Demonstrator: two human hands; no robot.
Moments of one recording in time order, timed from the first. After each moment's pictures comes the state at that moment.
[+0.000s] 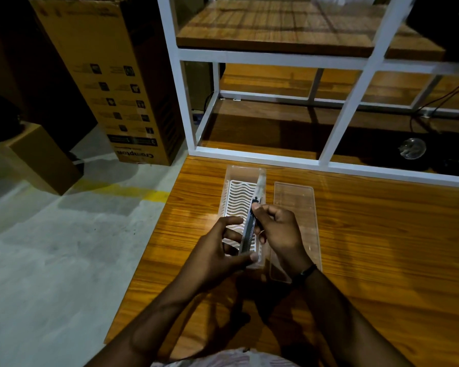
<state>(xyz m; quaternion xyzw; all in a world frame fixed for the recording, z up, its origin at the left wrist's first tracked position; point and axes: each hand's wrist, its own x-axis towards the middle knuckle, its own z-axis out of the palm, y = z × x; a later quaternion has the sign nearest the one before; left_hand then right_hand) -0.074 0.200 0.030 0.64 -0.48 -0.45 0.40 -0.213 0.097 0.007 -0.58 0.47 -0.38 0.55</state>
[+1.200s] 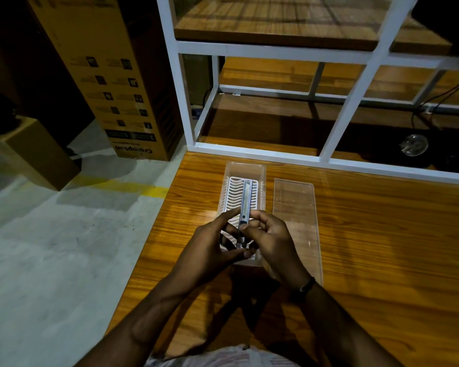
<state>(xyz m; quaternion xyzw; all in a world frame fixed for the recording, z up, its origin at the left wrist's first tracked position) -0.062 0.192 0.018 0.64 -0.59 -0.33 0.36 -0.208 0.125 0.007 -0.52 0.42 -0.37 0.65</state>
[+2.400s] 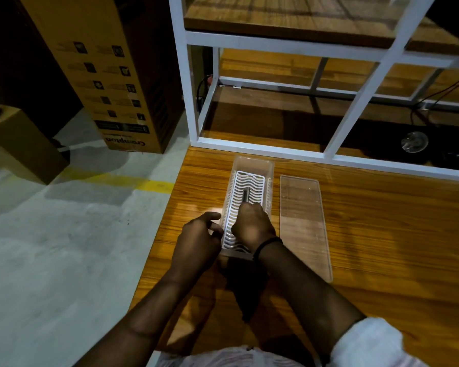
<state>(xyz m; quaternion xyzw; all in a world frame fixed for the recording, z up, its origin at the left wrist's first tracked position) -0.022 0.184 0.001 0.77 -0.46 -0.28 0.33 -0.134 0.095 0.002 -0.76 0.59 -0.06 0.26</state>
